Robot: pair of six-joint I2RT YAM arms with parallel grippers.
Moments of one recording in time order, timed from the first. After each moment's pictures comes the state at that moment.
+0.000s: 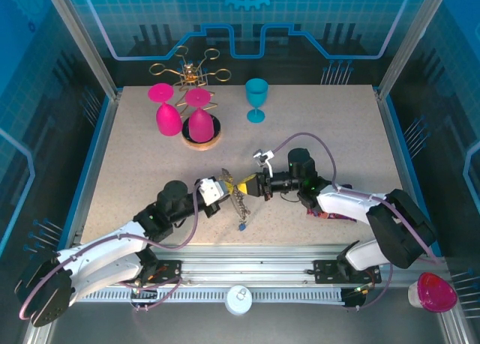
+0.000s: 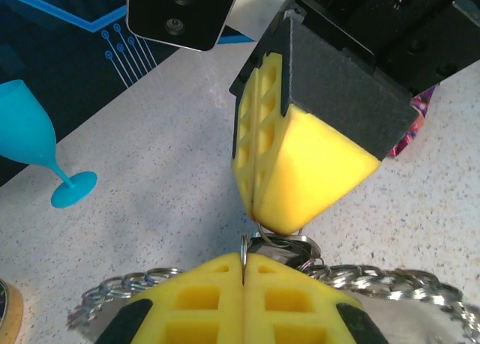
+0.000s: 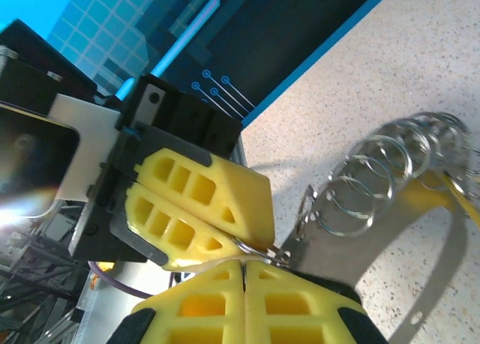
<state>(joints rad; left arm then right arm) -0.72 0.88 0.32 0.34 0.20 0.28 0.61 1.43 0.60 0.58 -0.93 0.56</state>
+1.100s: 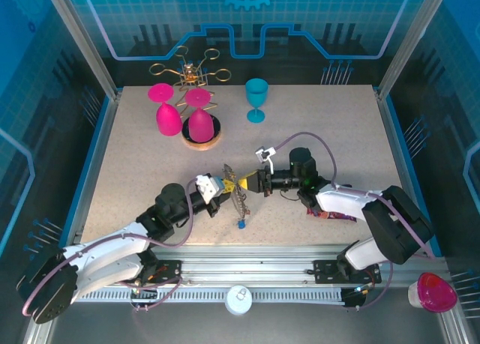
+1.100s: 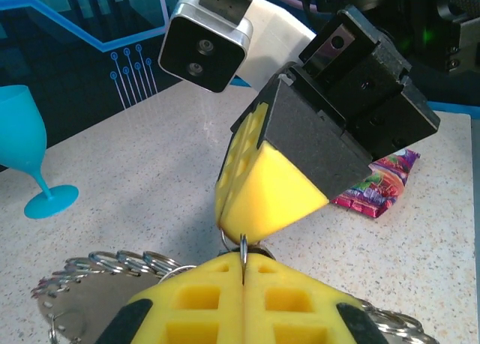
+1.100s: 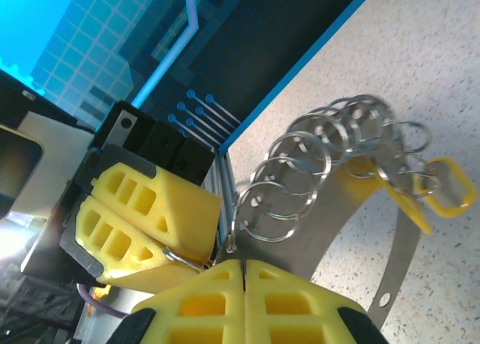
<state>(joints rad) -0.72 0.92 0.28 0.54 0.22 0.12 0.56 1.45 0.57 0.68 -0.90 0.66</state>
